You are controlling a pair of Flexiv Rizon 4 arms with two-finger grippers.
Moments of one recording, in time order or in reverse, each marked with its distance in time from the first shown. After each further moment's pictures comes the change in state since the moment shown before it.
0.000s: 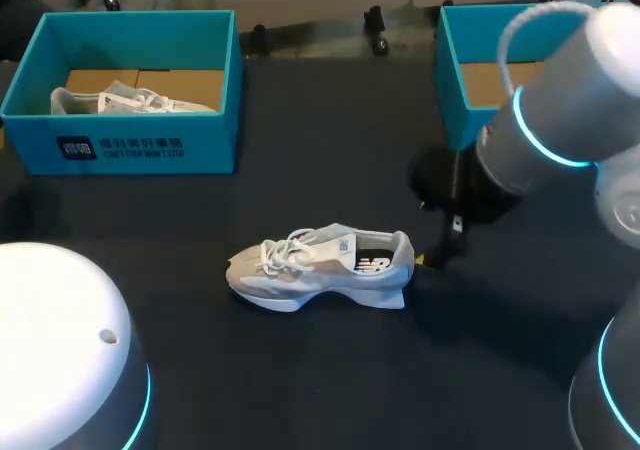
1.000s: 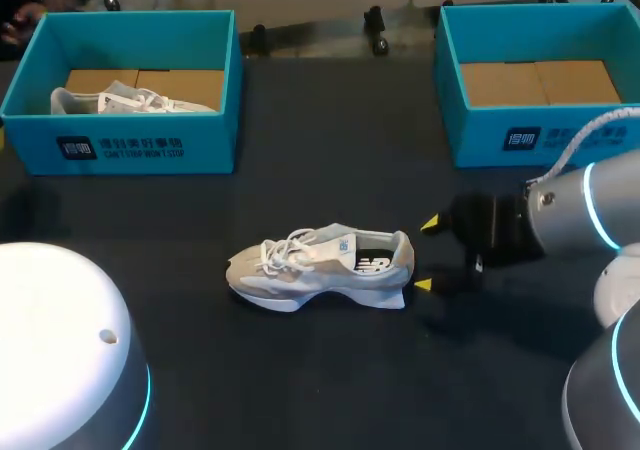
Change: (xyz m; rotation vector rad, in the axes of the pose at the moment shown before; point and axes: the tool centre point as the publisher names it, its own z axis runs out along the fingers) left arm 0.000 0.000 0.000 0.000 0.000 0.000; right arm -0.001 -0.028 0.068 -0.367 -0.022 -0.029
